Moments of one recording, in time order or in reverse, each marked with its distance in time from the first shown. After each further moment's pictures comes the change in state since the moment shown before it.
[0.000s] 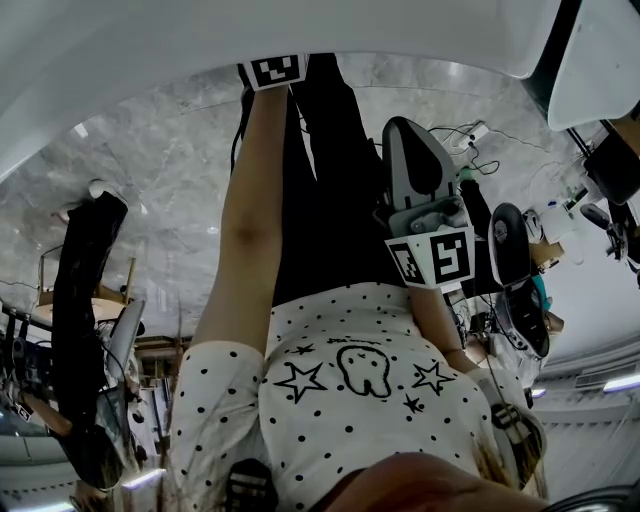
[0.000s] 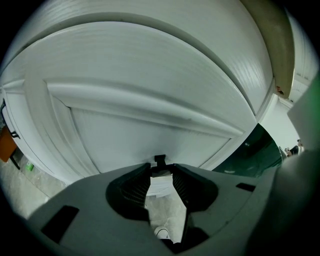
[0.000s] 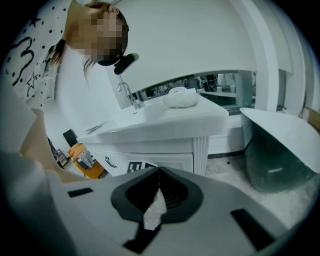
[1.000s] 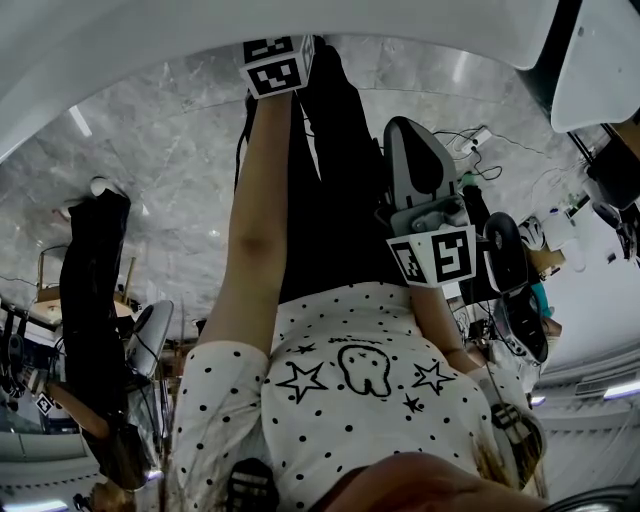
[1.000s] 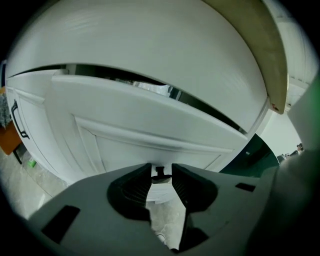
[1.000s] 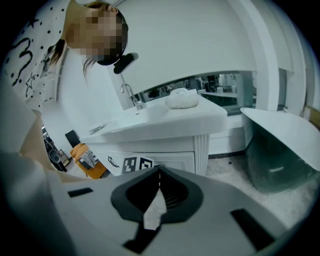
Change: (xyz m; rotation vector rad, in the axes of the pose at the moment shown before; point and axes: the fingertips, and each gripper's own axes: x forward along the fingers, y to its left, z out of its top) left arm -0.029 0.012 0.011 -0.067 0.012 0.085; right arm -0.008 0.006 0.000 -0.003 -0.010 0.018
